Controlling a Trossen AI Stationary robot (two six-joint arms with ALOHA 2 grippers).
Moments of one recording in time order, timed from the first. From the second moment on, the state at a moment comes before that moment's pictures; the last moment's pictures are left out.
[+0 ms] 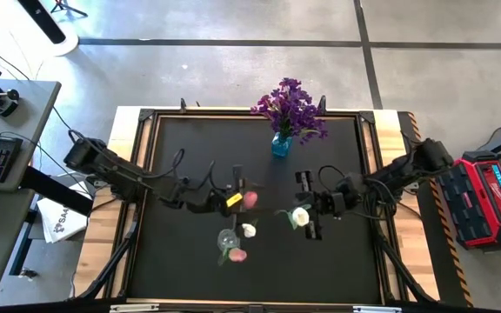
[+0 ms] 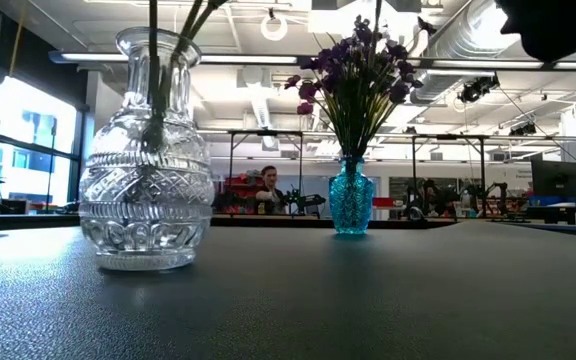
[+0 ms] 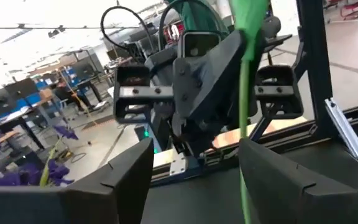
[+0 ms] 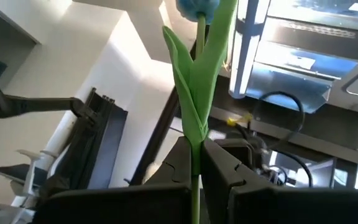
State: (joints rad) left arm -0.33 1.56 1.09 0.48 -0.40 0.38; right arm 0.29 1.52 0.59 1.55 -0.17 -0.38
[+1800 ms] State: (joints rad) left arm -0.23 1.52 1.10 0.46 -0.13 0.35; right arm 0.13 1.52 0.76 1.28 -0.24 -0.38
